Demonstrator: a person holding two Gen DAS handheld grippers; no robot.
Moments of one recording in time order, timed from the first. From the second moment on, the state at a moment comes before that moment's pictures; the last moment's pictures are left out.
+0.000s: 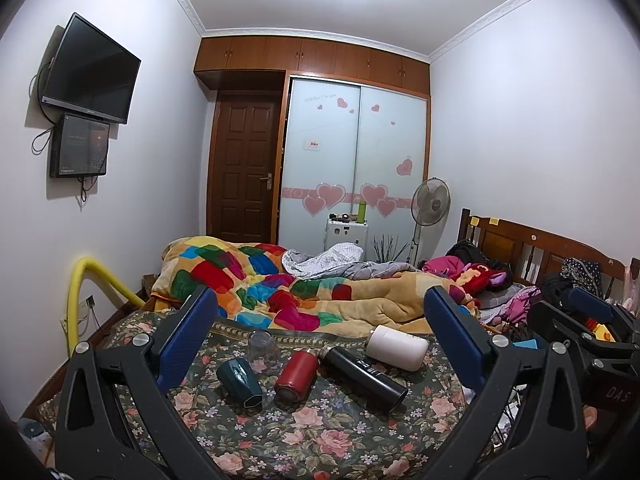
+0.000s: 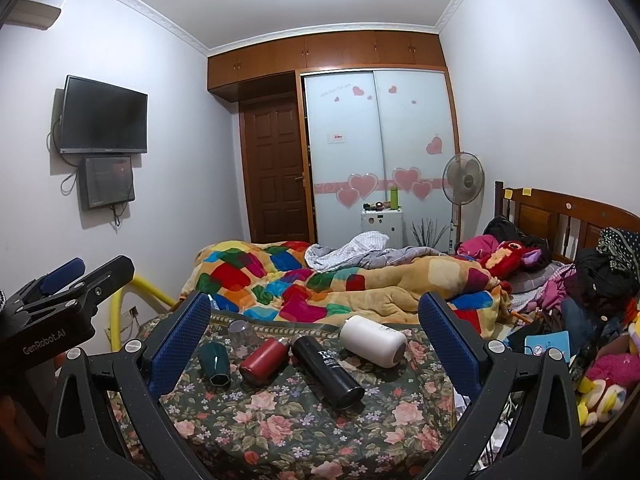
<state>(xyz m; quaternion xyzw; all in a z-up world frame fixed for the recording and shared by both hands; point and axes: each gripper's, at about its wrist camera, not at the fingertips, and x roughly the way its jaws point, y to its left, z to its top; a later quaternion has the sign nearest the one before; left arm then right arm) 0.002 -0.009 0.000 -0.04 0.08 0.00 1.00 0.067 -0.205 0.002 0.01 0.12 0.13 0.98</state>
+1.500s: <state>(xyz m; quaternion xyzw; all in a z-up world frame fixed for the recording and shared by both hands) -0.001 -0.010 0.001 -0.05 0.08 0.00 1.00 0.073 -0.194 0.008 0.00 0.12 0.14 0.98</state>
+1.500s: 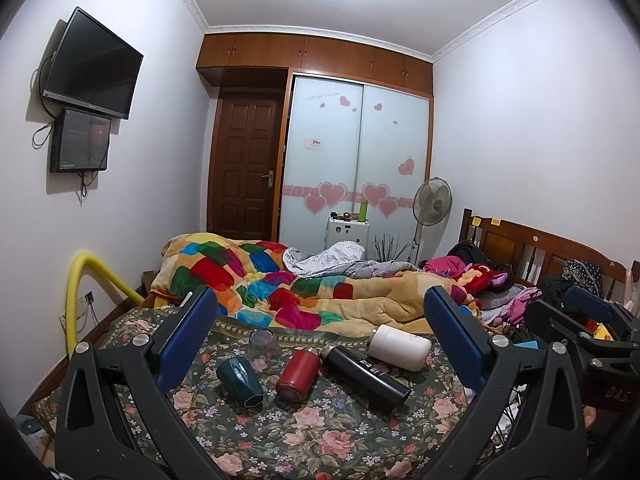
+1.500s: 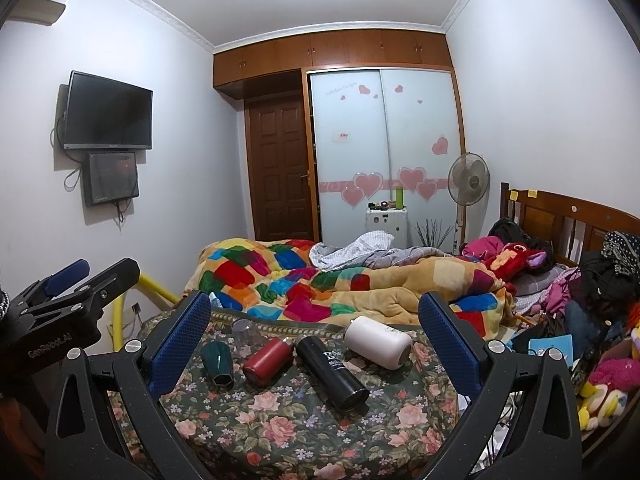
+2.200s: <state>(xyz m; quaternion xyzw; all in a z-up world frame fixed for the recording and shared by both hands) 0.086 0.028 -0.055 -0.08 0.17 0.04 0.98 0.223 -0.183 -0.102 -0.07 0.32 0.14 0.93</state>
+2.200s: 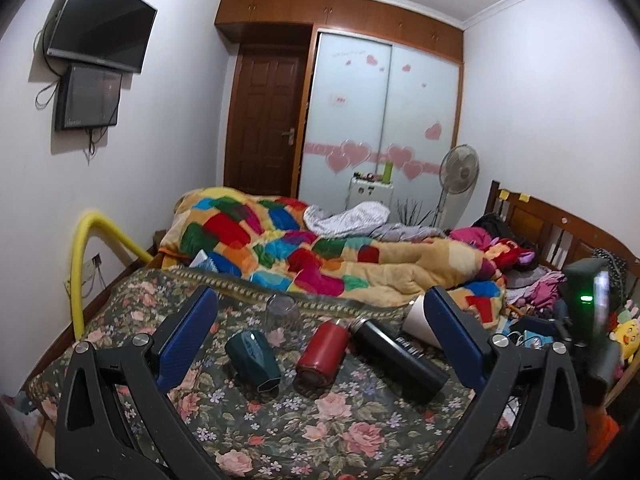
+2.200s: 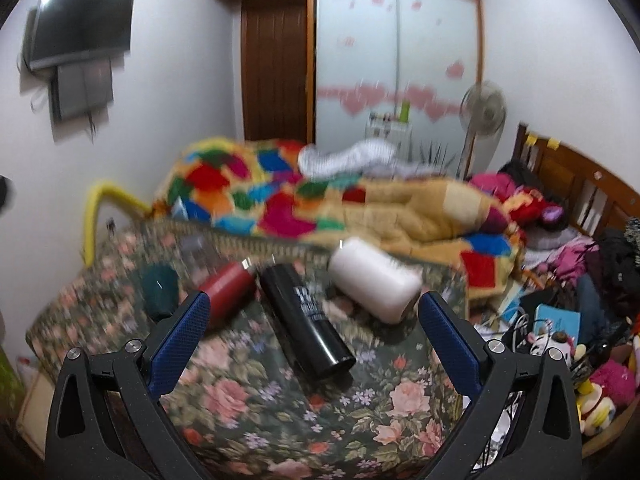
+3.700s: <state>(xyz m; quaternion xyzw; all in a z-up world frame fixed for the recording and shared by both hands) 0.123 0.025 -0.100 -0.07 0.23 0.03 0.97 0.344 -0.148 -0.230 -0.15 0.58 0.23 0.76</state>
